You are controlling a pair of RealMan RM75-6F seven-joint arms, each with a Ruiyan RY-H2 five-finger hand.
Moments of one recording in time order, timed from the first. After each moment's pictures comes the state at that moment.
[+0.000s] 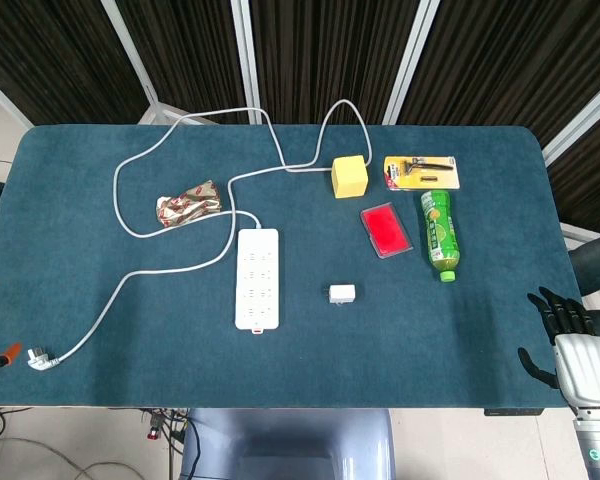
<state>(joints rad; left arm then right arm) -0.02 -1.11 -0.09 -1.61 1.46 1.58 0.04 0.09 -1.18 0.01 -1.49 -1.51 1.54 0.10</state>
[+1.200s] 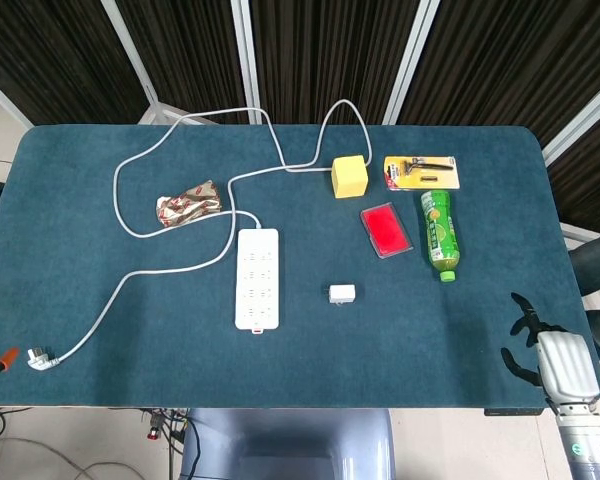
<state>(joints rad) 0.01 -1.11 -0.08 -1.62 1.50 1.64 0.04 0.11 -1.19 0.04 -1.59 -1.49 1.46 0.06</state>
